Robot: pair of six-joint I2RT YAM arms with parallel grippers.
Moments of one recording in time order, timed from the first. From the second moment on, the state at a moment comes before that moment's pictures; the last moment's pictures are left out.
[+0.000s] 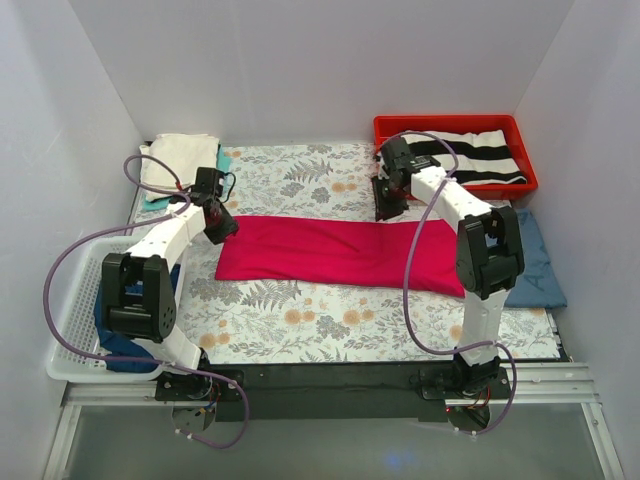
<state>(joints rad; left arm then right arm) -0.13 1.60 1.16 -0.66 -0.18 -0.73 0.37 1.97 1.61 -0.77 -0.09 0.21</state>
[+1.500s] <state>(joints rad) -0.30 1.20 0.76 -0.97 -0.12 -1.01 0.45 1.94 1.52 -0.87 0.11 0.23</state>
